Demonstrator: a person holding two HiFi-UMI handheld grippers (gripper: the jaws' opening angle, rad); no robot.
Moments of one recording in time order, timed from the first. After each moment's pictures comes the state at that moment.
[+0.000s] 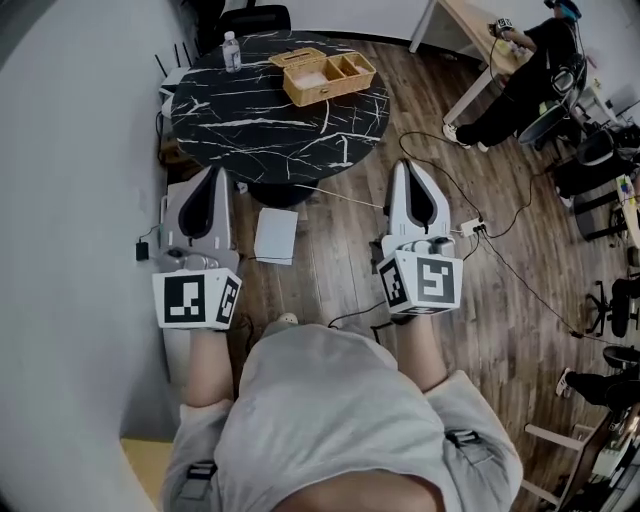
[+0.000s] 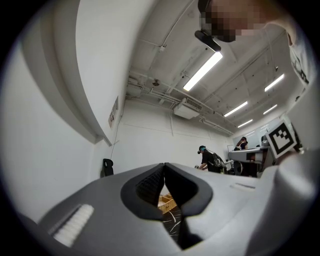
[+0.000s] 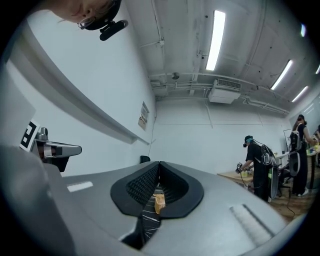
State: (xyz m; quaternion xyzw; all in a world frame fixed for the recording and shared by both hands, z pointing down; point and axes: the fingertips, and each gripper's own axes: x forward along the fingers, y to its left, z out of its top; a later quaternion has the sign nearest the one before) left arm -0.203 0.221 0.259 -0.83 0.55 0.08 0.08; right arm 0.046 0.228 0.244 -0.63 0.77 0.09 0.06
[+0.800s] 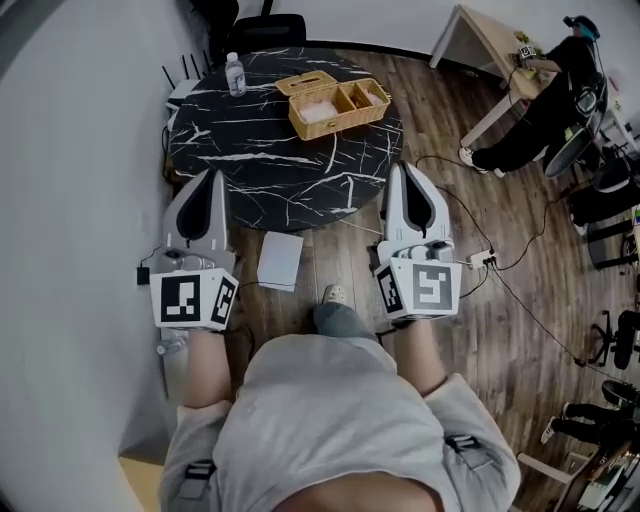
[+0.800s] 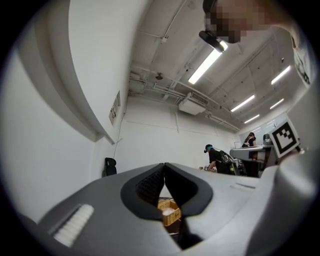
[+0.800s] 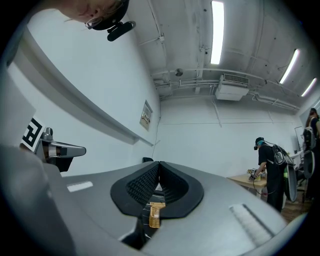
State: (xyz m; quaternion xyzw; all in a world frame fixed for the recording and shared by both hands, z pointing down) left arm -0.186 0.096 0.258 -0.81 0.58 0.07 0.08; right arm 0.059 0.094 0.235 -0.59 0.80 0.11 0.06
